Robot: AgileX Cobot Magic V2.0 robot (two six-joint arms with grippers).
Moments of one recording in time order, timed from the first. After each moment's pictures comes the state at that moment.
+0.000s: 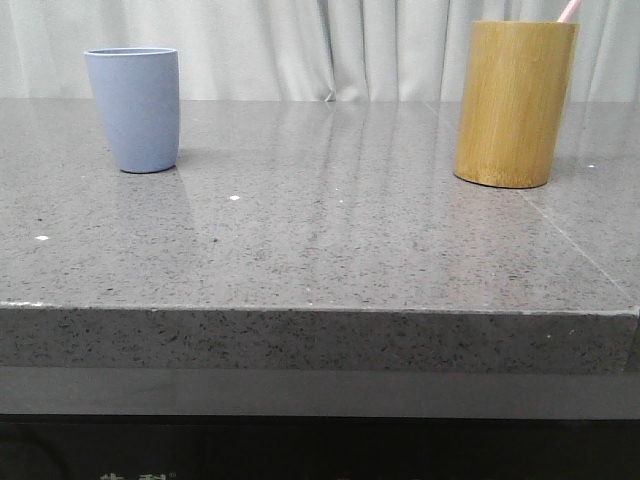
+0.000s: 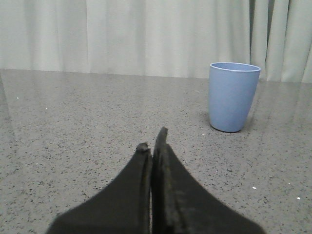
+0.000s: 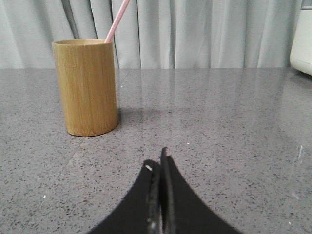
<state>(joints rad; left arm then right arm) -0.06 0.00 0.00 -0.09 0.03 0.06 0.00 -0.01 0.03 0.04 0.03 0.03</state>
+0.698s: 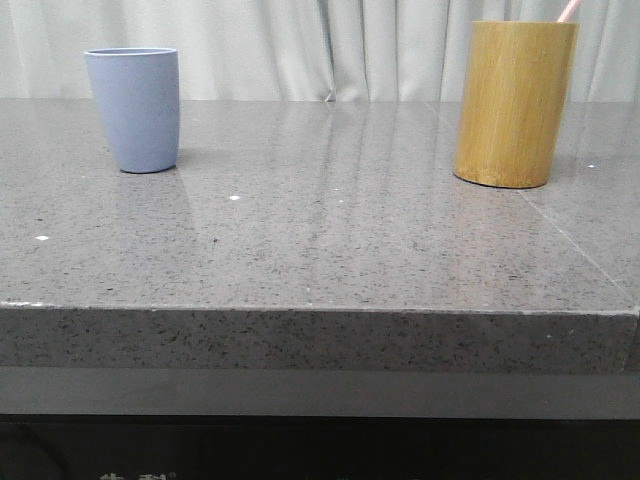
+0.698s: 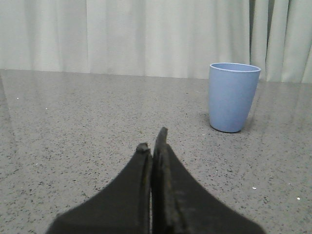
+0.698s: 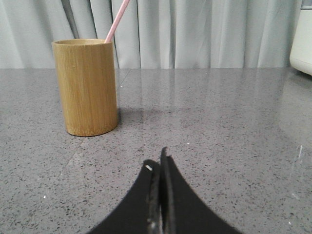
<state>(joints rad) -0.06 0.00 0.00 -0.09 0.03 0.06 -0.01 -0.01 0.03 0.04 0.03 0.03</state>
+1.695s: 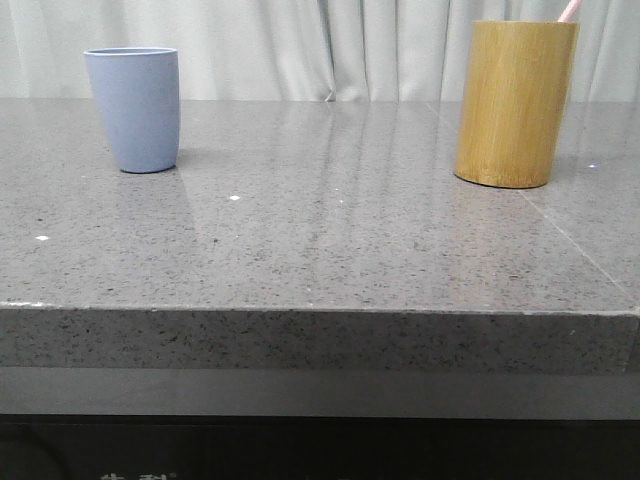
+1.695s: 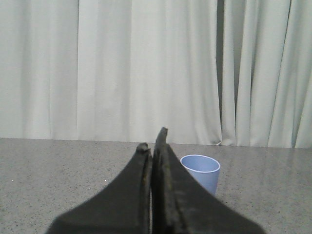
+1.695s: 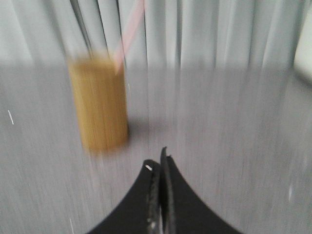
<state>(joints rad) -0.06 0.07 -0.54 -0.12 0.39 0.06 0.00 0.11 -0.39 0.04 0.36 0.03</state>
